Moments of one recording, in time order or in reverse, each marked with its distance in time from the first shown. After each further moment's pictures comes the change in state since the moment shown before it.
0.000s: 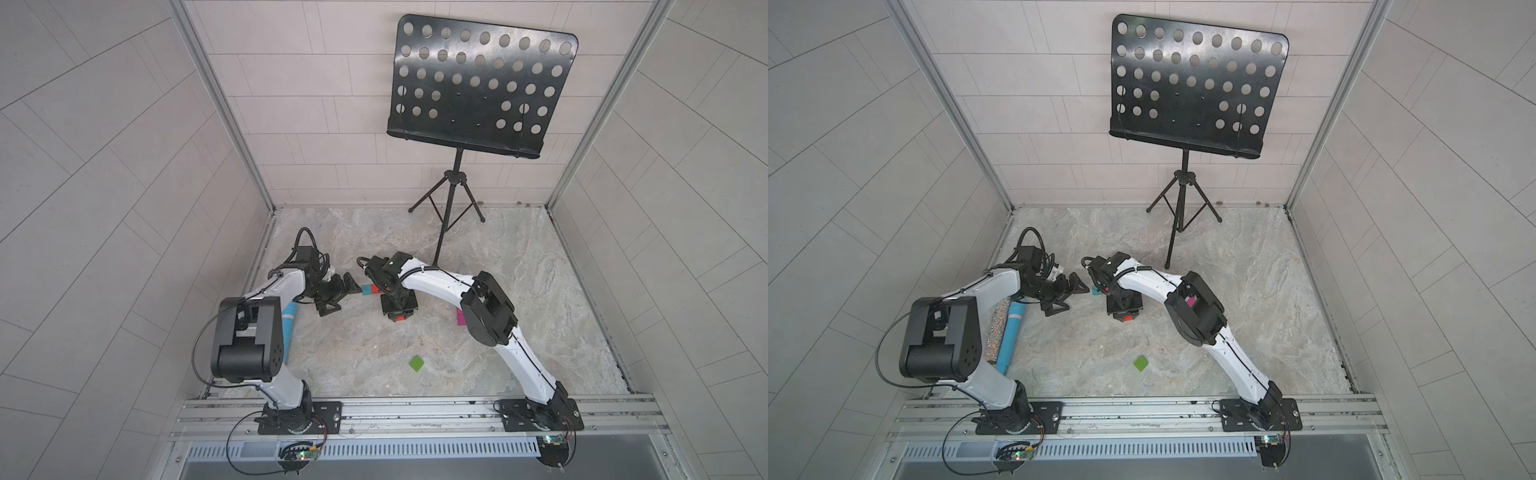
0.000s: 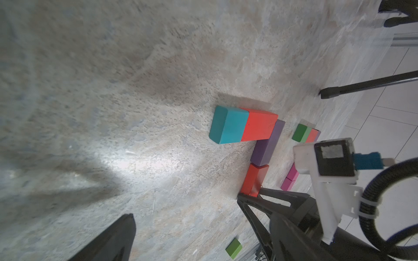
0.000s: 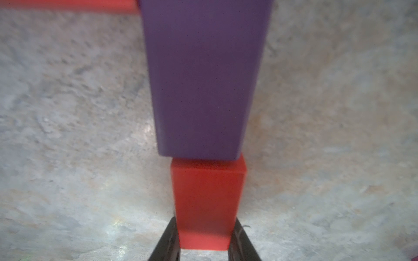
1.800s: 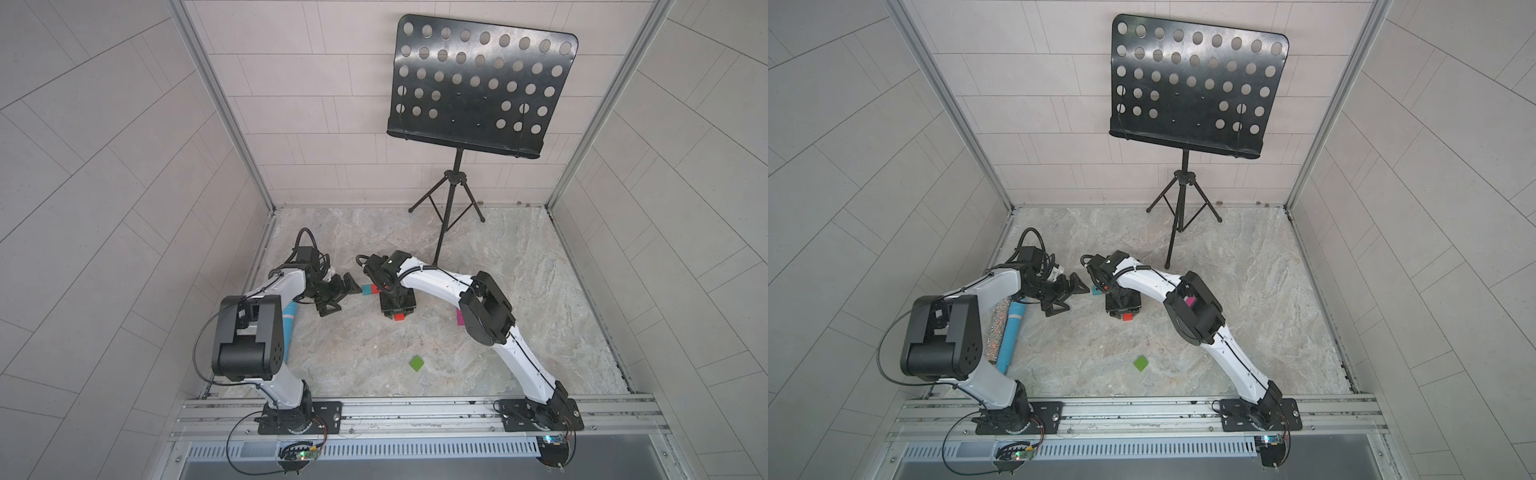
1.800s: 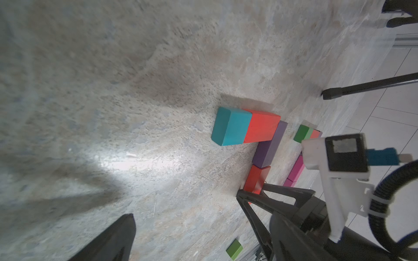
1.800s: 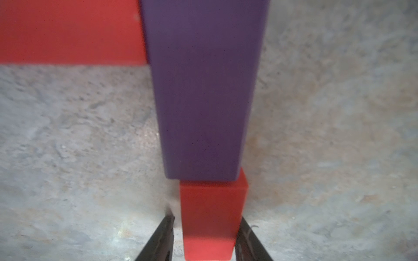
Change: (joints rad) left arm 0.000 0.011 -0.002 0.008 0.000 -0.003; right arm -0.004 0.020 0.038 0.003 0.026 0.033
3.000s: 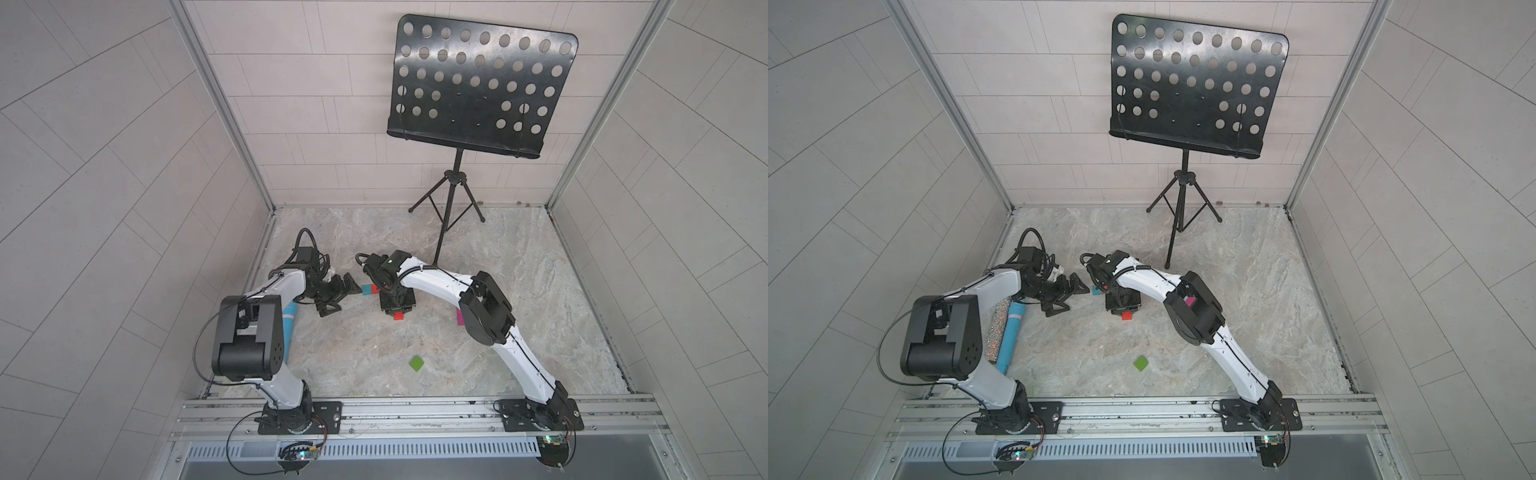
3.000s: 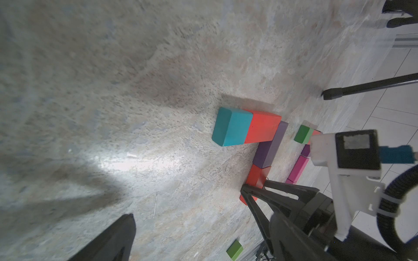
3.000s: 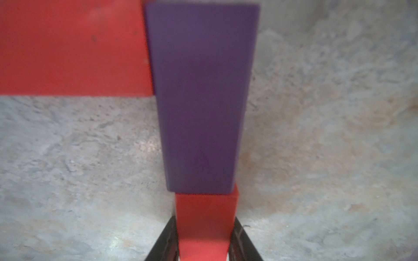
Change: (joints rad) left arm 0.000 0.000 -0.005 0.007 0.000 0.000; right arm -0.001 0.004 0.010 0.014 0.033 -0.001
